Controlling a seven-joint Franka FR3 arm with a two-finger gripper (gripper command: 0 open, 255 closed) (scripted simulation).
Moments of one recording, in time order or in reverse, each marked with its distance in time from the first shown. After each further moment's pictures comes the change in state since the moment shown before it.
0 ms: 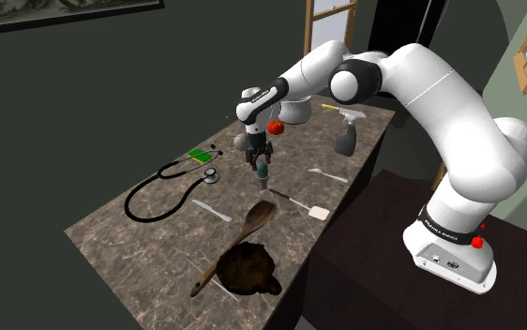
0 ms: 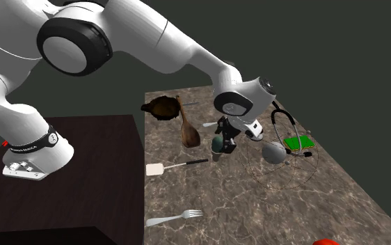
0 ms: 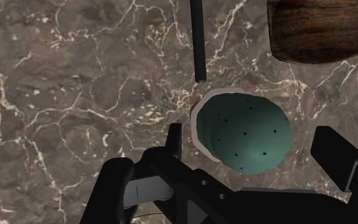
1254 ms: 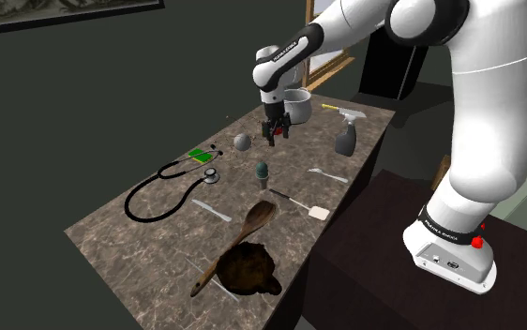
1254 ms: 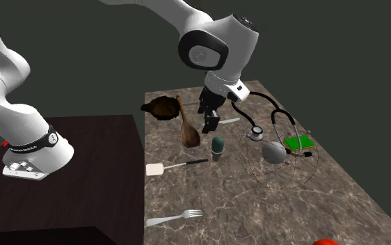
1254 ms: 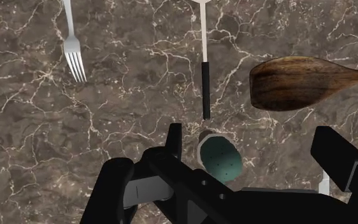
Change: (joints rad) arm -0.004 -0.554 -0.029 -0.528 -0.051 0.036 -0.003
